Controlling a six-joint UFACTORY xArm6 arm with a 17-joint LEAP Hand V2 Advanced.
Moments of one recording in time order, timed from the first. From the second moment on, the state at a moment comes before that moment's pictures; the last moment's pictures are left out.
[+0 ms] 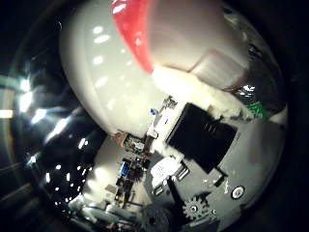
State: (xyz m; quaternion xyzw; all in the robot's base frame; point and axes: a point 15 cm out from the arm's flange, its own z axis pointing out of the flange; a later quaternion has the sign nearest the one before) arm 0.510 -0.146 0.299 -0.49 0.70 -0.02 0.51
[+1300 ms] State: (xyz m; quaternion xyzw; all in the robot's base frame) arm 0.509 -0.129 0.345 -0.51 0.67 0.04 0.53
